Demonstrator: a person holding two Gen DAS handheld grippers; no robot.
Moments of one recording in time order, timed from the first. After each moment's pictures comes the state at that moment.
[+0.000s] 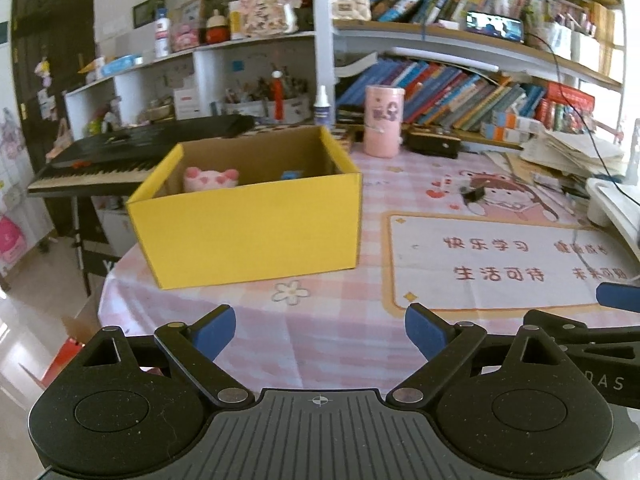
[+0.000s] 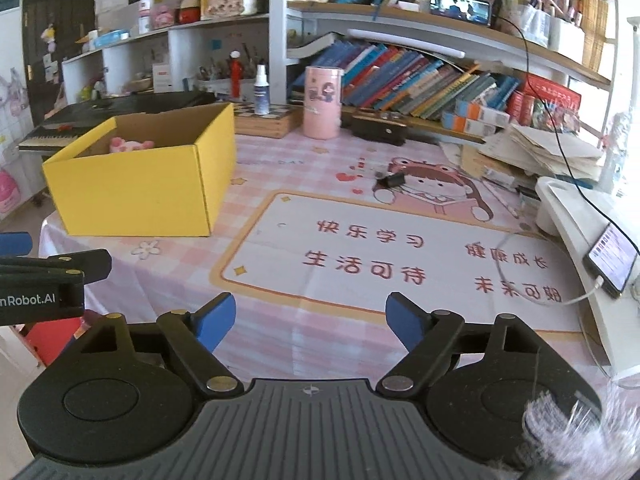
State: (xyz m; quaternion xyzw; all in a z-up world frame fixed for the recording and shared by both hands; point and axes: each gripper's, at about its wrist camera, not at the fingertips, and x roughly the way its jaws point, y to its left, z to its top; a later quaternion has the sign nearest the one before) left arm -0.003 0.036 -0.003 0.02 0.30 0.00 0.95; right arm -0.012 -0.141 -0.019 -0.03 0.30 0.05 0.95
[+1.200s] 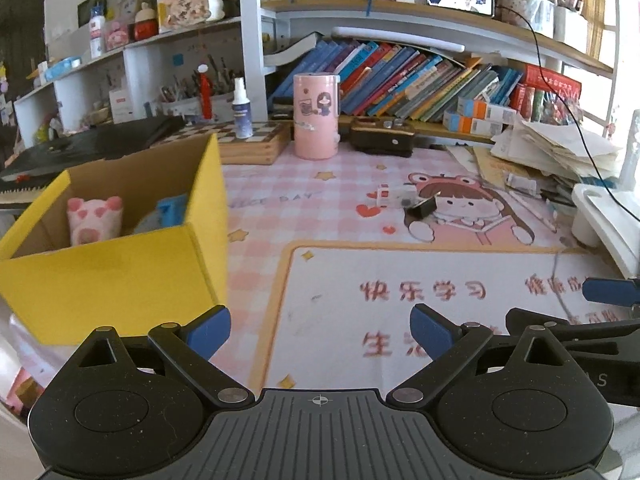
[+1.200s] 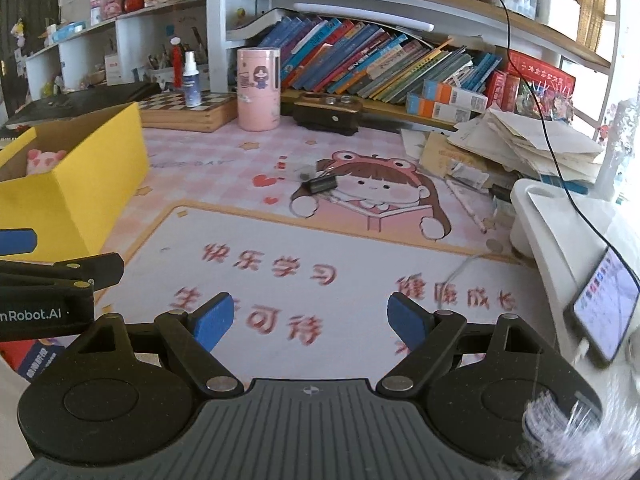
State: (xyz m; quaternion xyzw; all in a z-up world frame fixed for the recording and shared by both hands) left arm 0.108 -0.073 -0.015 0.02 0.32 -0.03 0.95; right arm 0.098 -0.244 -0.026 -0.03 0.33 0.04 0.94
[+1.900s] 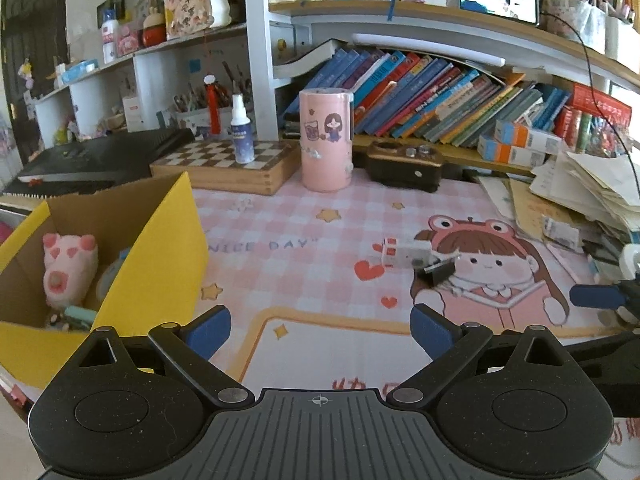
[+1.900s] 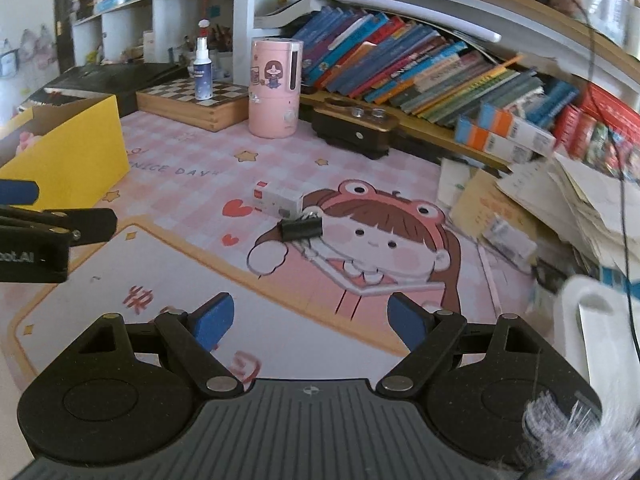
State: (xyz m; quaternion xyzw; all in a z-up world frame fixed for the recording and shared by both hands) left arm 0.197 -0.127 -0.006 0.01 0.32 0.04 0.95; right arm 0.226 -0.304 -0.035 -0.09 0.34 0.15 0.93
